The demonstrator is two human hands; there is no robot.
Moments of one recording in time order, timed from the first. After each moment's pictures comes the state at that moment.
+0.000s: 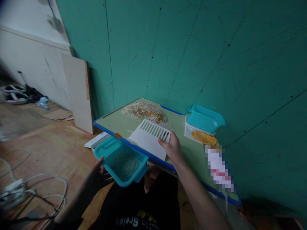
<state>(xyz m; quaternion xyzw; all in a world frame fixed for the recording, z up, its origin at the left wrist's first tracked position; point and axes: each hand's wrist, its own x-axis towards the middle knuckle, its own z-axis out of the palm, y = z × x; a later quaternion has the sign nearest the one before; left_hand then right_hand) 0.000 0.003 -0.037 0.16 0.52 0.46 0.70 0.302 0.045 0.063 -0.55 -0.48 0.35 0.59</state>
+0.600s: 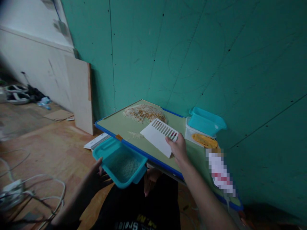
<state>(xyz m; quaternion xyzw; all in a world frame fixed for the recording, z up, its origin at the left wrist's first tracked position) -0.005 0.007 -0.048 0.14 0.51 0.47 0.70 0.334 0.065 0.052 -0.63 -0.44 0.25 0.59</state>
